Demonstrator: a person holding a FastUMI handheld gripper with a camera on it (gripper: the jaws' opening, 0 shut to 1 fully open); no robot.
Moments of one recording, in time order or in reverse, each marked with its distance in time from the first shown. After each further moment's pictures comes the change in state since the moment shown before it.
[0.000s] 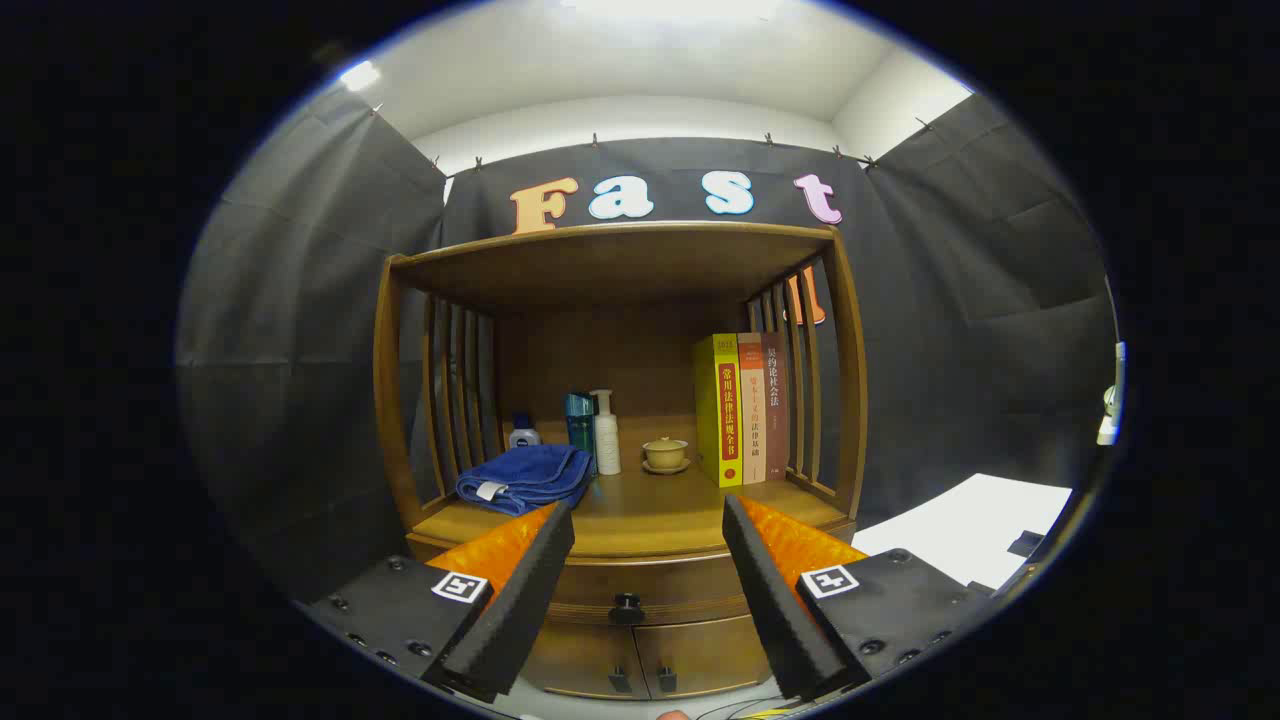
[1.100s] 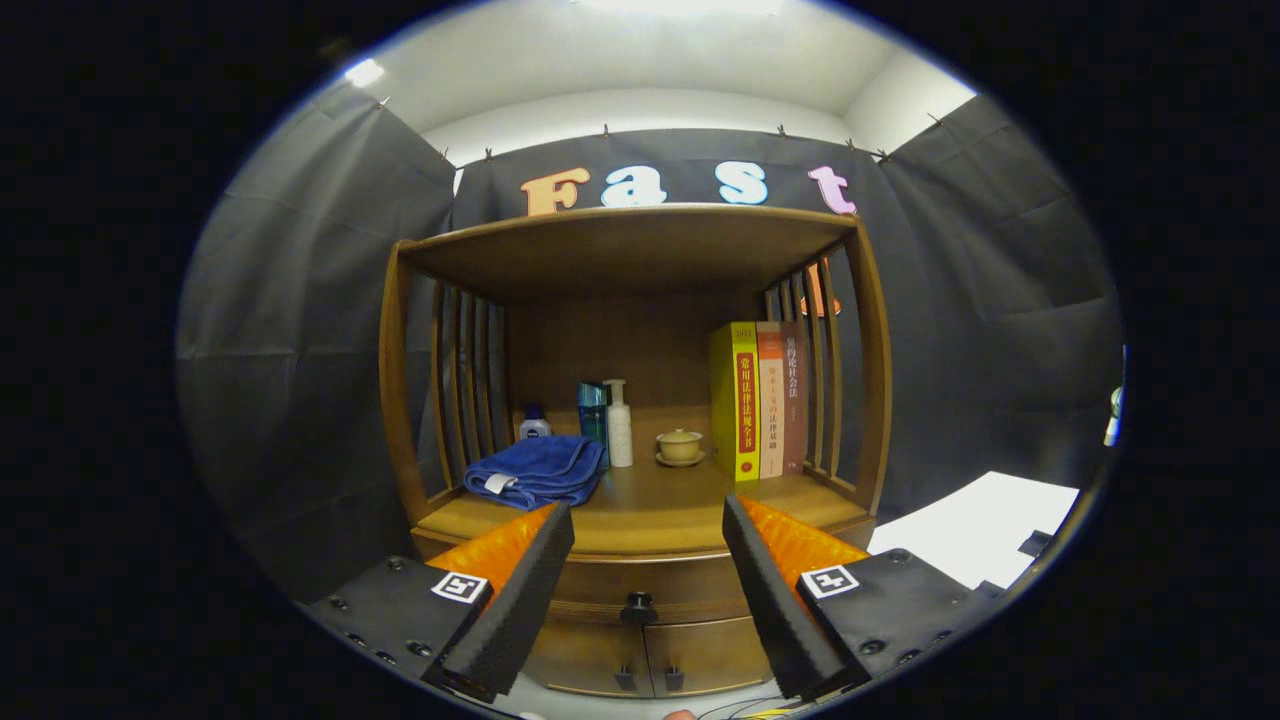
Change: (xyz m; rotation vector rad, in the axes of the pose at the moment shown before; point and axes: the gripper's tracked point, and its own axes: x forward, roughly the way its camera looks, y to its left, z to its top) arm 0.019 0.011 -0.018 -0.010 0.038 0.029
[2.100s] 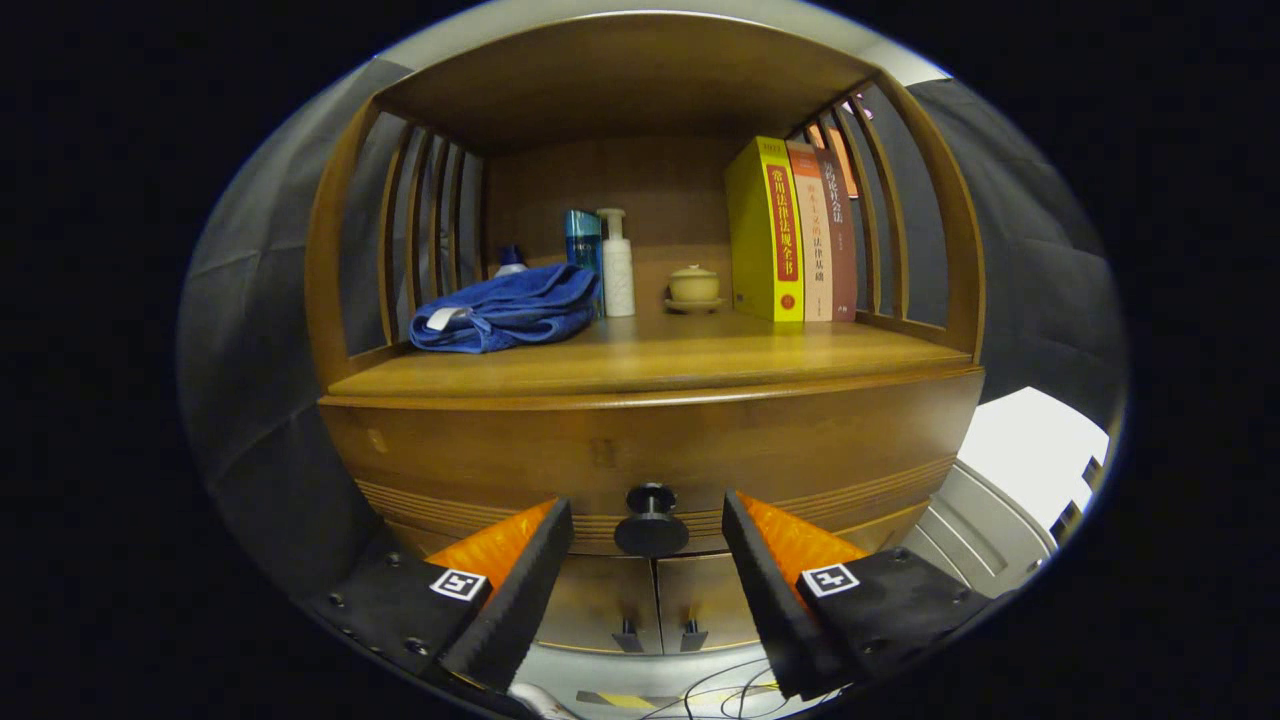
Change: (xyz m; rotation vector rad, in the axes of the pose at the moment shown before) arm 0.085 0.004 -0.184 0.002 0.305 -0.008
